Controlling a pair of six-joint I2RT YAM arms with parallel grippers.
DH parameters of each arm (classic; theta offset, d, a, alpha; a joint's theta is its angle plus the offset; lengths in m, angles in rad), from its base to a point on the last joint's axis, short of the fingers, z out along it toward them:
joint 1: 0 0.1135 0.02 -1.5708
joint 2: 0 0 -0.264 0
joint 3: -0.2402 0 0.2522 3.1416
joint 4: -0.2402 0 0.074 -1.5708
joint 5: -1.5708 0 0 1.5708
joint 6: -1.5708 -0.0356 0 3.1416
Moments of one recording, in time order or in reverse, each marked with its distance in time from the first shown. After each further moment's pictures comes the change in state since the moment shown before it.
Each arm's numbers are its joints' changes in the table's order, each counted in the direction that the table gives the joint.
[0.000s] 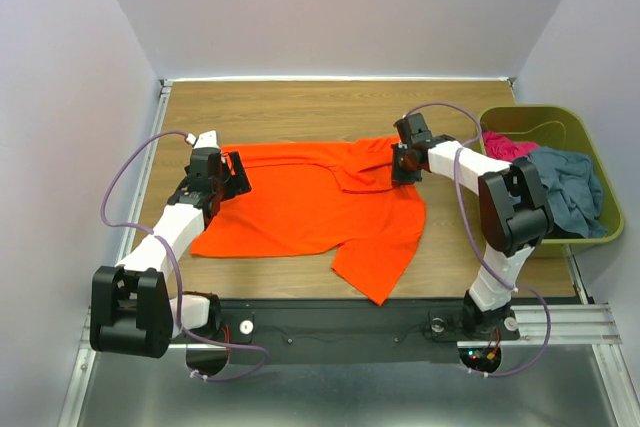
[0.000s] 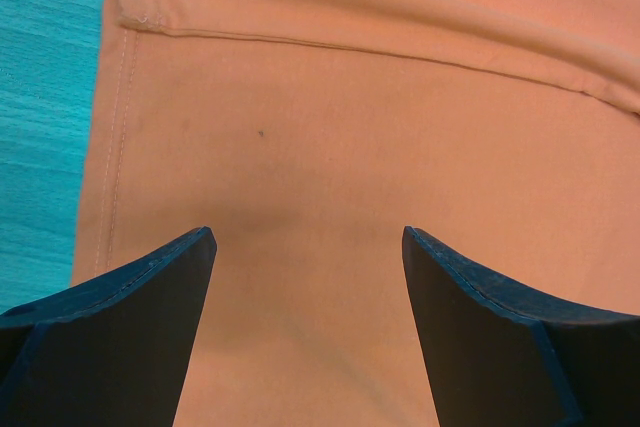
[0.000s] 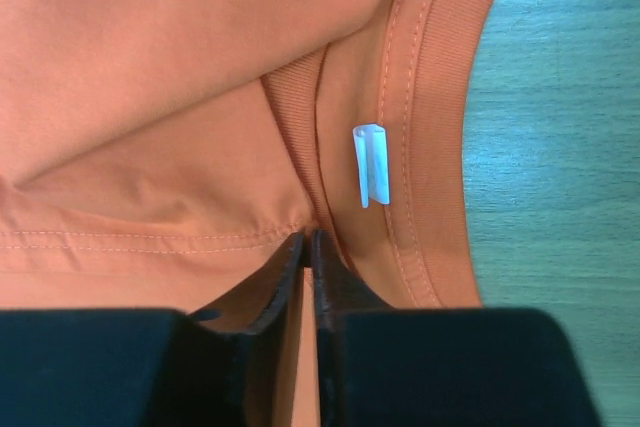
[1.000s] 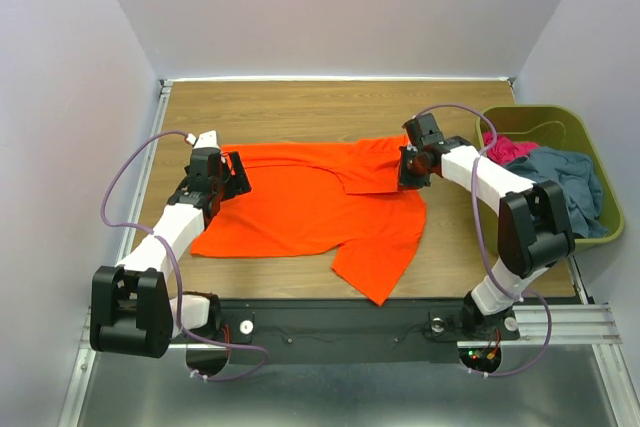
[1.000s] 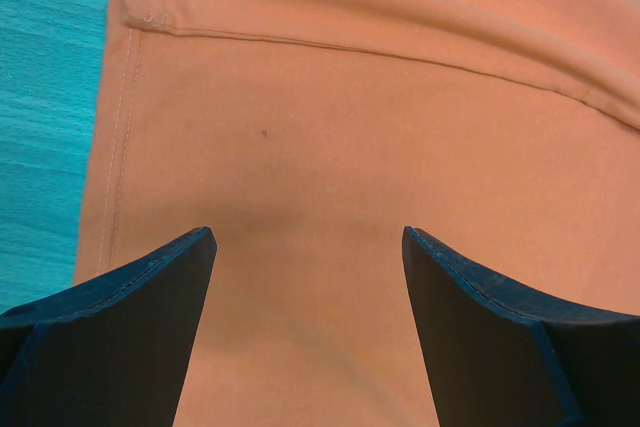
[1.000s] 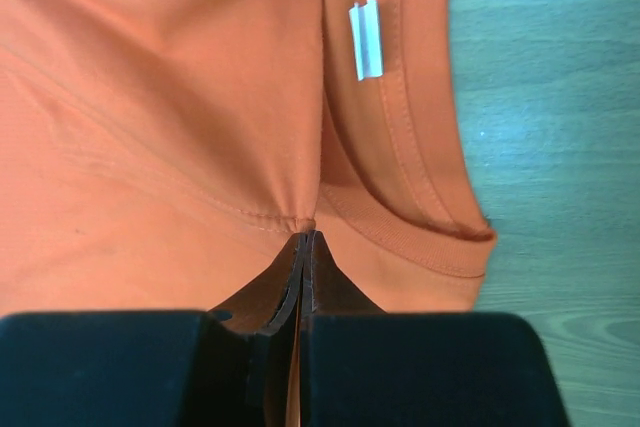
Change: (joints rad) left arm 0.000 0.000 0.000 0.000 0.001 -0.002; right arm 0.000 -0.169 0.053 -0.130 0.022 -0.038
